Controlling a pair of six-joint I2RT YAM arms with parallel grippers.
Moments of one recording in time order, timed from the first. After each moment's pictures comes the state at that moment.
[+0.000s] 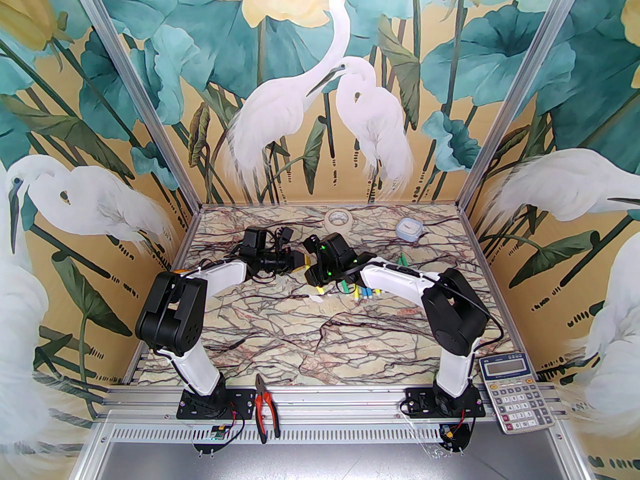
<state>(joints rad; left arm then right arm) -0.25 1.75 1.00 0.04 0.94 -0.63 0.73 1.87 1.29 -0.25 -0.26 0.18</state>
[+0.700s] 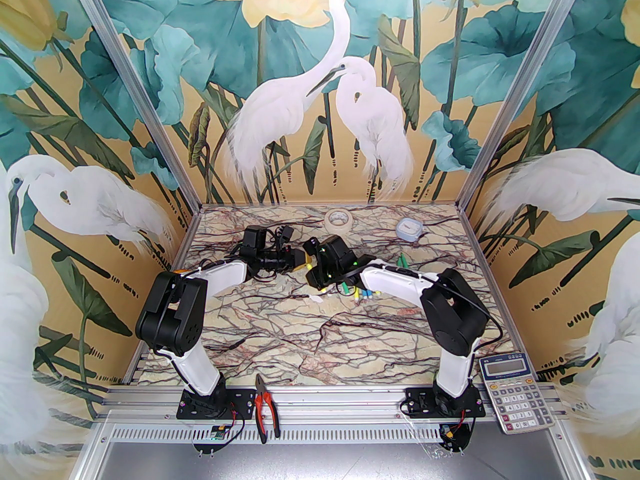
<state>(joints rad) -0.25 1.75 1.00 0.05 0.96 -0.67 0.73 1.87 1.24 -0.21 -0.26 0.17</state>
